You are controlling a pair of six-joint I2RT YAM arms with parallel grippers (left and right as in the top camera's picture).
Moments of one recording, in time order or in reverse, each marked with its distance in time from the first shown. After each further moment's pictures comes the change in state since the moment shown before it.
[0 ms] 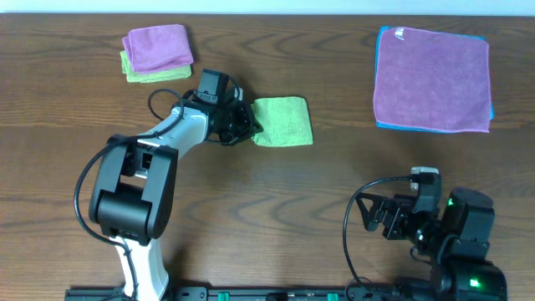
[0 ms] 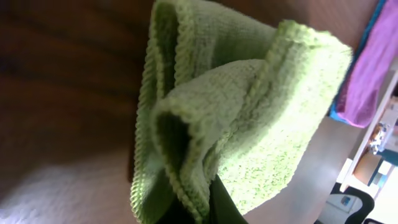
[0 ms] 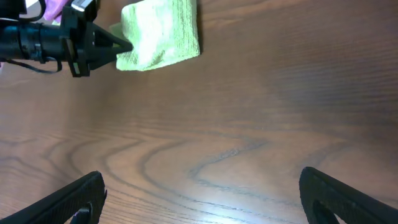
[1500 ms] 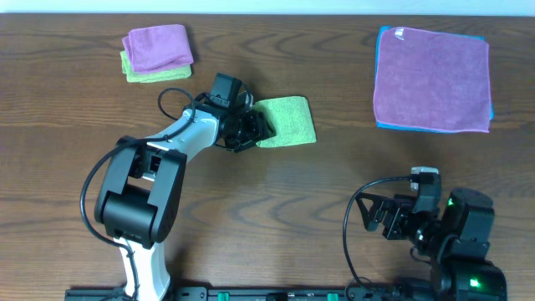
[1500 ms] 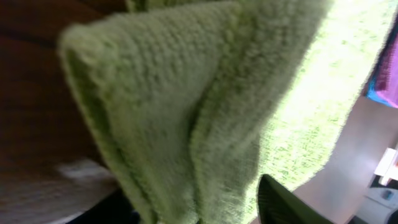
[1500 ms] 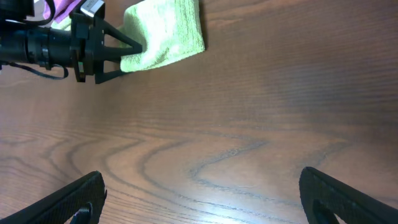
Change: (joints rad) left arm -0.064 -0.001 0.002 -0.073 -0.088 0.060; right arm 0.000 0.000 0.000 0.000 0.000 0.000
